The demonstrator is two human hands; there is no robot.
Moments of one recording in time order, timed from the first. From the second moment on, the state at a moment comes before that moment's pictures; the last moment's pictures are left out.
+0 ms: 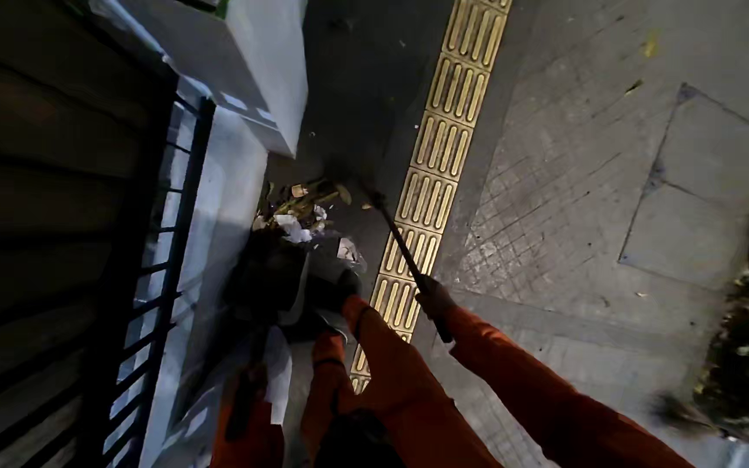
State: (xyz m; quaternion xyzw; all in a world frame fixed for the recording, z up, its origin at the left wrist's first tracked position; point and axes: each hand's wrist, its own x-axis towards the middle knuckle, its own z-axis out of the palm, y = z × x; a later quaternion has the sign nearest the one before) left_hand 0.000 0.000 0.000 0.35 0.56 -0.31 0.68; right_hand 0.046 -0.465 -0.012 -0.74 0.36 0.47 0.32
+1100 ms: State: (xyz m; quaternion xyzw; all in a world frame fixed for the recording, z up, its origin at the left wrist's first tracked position) left_hand 0.009 0.015 -0.052 0.58 0.54 -0.37 0.48; right_hand 0.088 -0.266 -0.042 -0.77 0.00 0.61 0.16
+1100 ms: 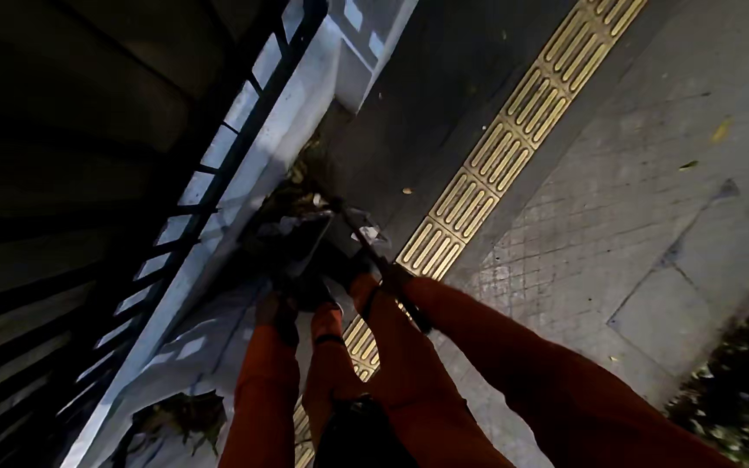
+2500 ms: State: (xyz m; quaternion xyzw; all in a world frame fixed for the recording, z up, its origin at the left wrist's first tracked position) left_hand -0.044 0.006 -0.021 0.39 0.64 -0.22 0.62; right_hand -0.006 -0.359 0.009 -0.72 0.22 0.59 0.29
